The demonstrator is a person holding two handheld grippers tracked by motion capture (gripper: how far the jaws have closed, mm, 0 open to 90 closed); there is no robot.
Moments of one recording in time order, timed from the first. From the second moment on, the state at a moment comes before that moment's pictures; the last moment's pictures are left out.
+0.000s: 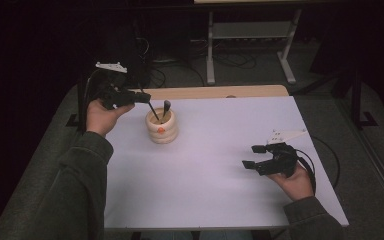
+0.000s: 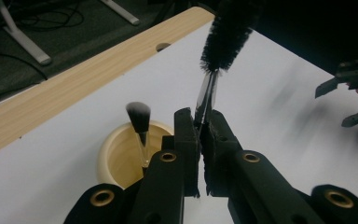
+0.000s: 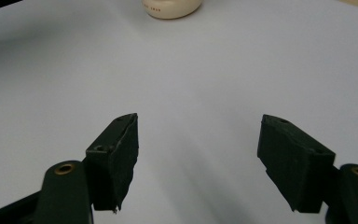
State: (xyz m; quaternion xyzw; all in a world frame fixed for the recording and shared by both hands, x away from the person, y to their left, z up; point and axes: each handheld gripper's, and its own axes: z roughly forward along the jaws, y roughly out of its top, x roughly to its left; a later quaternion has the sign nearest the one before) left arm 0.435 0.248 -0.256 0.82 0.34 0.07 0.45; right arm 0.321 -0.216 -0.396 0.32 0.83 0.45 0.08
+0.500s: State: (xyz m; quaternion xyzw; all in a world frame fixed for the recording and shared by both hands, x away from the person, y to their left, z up) left arm 0.457 0.246 -0.254 0.82 0.36 0.08 0.44; right arm 0.323 -0.217 -0.397 0.32 0.83 0.45 0.08
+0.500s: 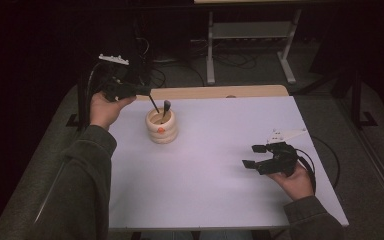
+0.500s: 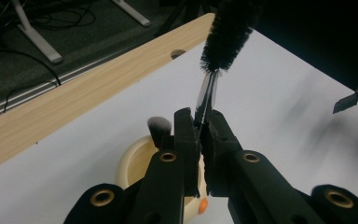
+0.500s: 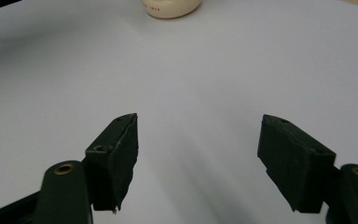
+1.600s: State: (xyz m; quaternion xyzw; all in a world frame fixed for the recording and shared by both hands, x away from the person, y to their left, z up) left arm 0.476 0.249 -0.283 0.81 0.39 0.07 0.43; right arm 0.323 -0.218 -0.395 0.31 0.83 0.45 0.08
